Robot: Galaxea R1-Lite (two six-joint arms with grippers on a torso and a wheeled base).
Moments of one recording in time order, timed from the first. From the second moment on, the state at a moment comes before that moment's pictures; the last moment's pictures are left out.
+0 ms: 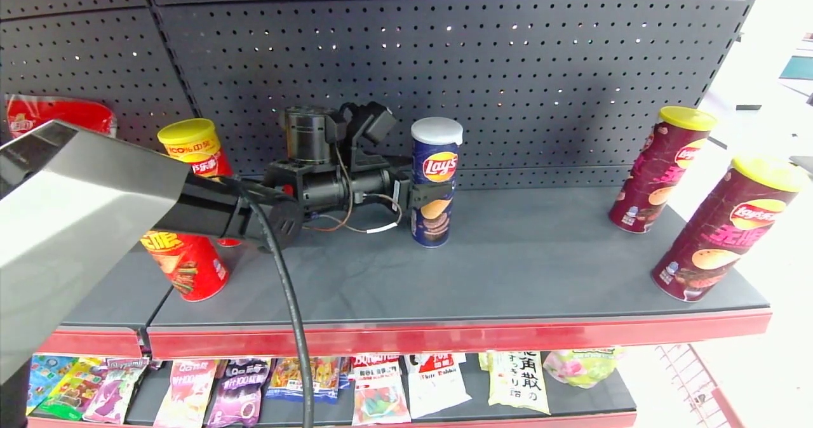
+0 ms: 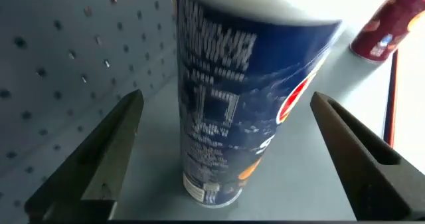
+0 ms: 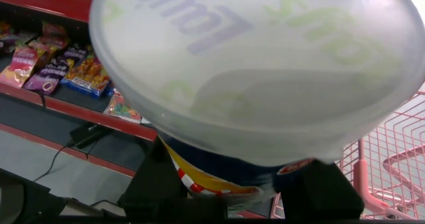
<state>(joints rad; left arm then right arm) -0.49 2.15 -1.40 -0.60 -0.51 0.07 0.10 0.10 -0.09 0.13 0.19 -0.12</state>
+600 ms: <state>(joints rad) -0.49 2.21 -1.52 -0.56 -0.51 0.07 0.10 0.10 -0.09 0.13 0.19 -0.11</state>
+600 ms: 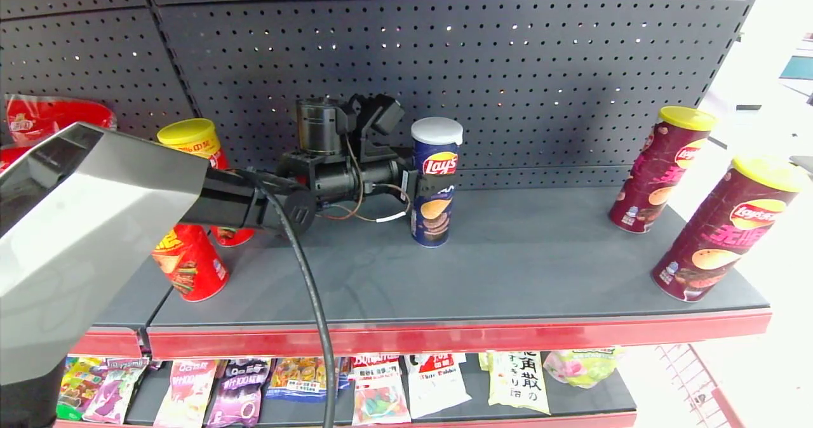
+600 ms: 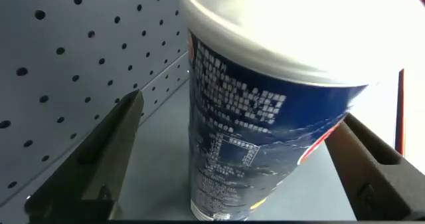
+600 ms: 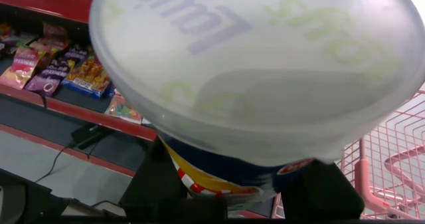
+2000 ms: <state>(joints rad) -0.49 1.93 -1.08 -0.57 -0.77 0.24 0.10 0.10 -0.09 0.13 0.19 -0.11</state>
